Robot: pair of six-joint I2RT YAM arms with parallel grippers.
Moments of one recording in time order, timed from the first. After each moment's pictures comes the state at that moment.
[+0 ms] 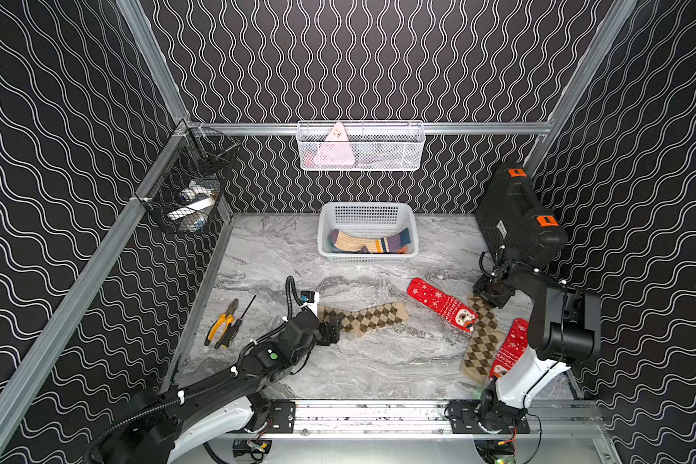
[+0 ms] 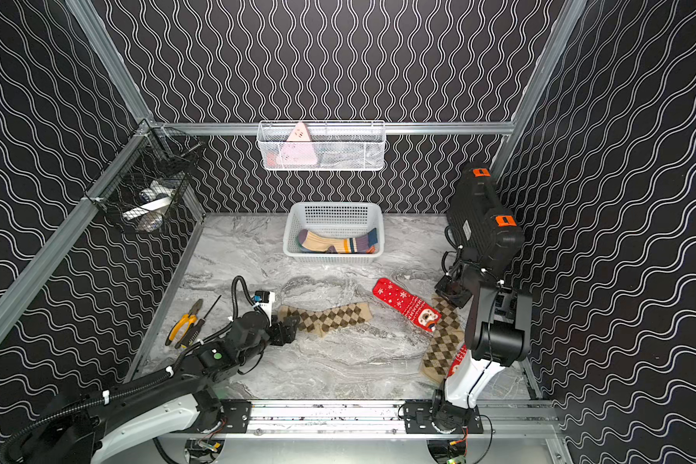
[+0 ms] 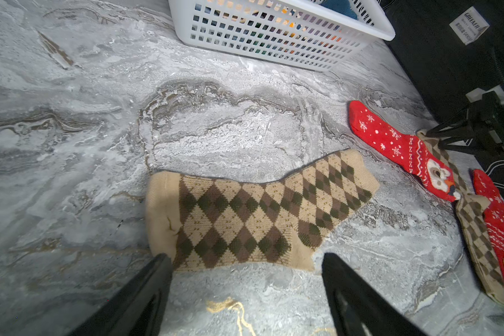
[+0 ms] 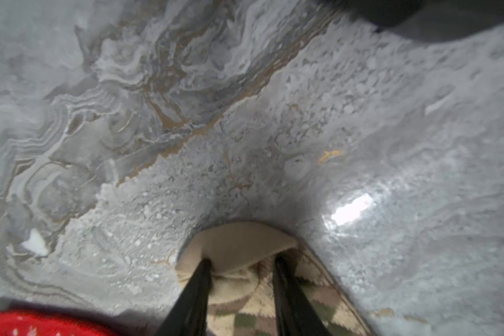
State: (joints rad) left arm -0.71 0.93 0.32 0.03 -0.23 -0.63; right arm -0.23 1.79 1.07 -0.59 -0.04 0.51
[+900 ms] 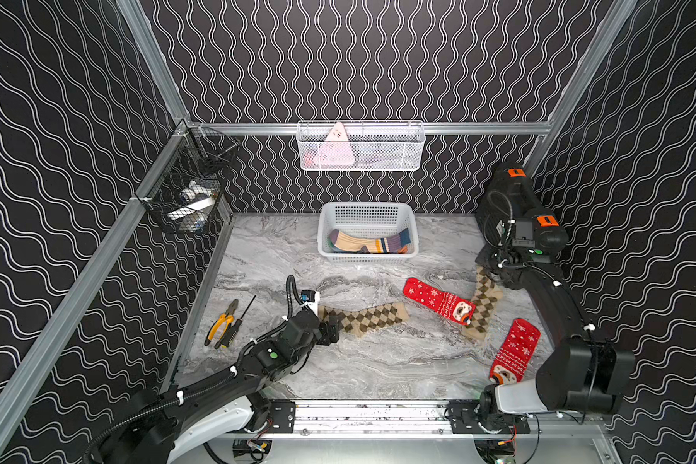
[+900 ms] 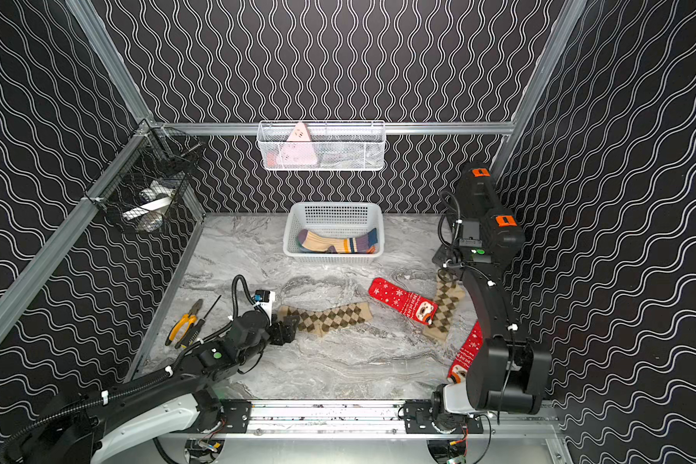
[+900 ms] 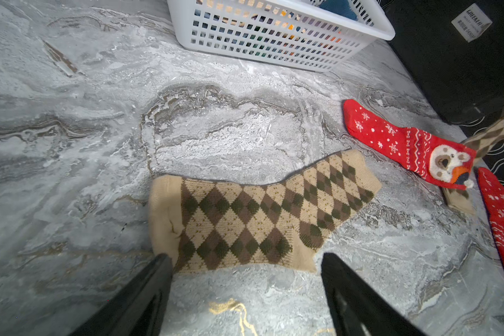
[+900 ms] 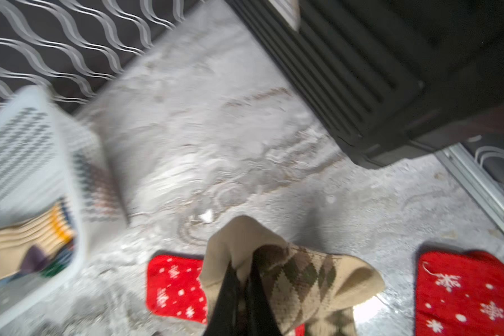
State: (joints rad) left arm -0.71 0.92 0.34 0.00 -0.24 -0.61; right arm -0.04 1.41 1.26 -0.72 0.09 0.49
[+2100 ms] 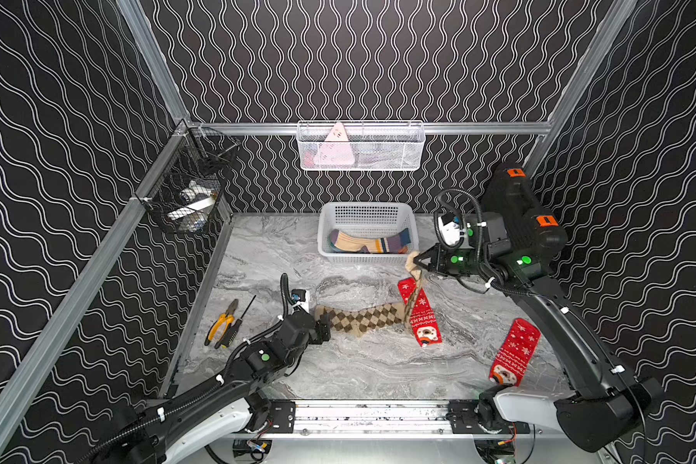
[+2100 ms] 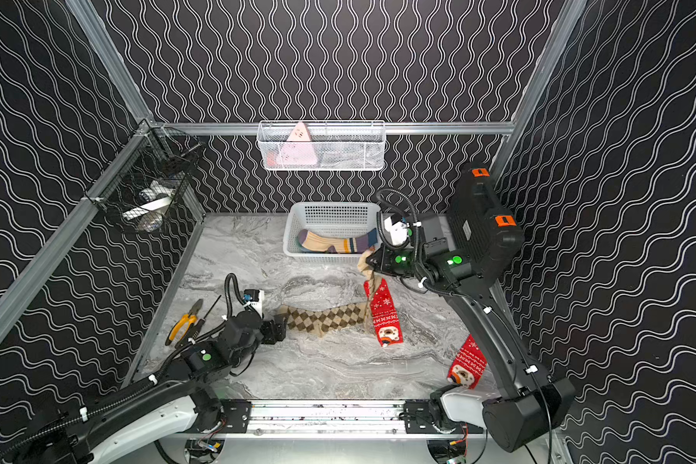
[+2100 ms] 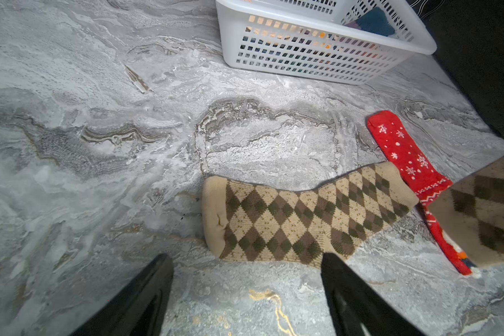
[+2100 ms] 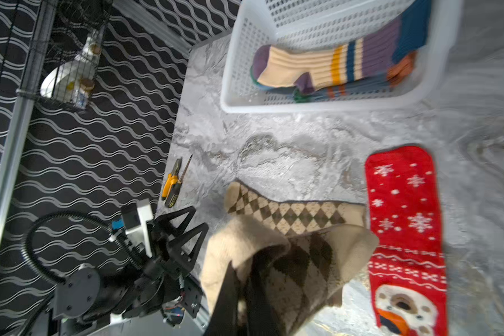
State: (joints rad) left arm -0.70 0.81 0.38 -0.21 -0.38 -0.60; right arm 0.43 1.28 1.38 -0.82 -0.45 0.53
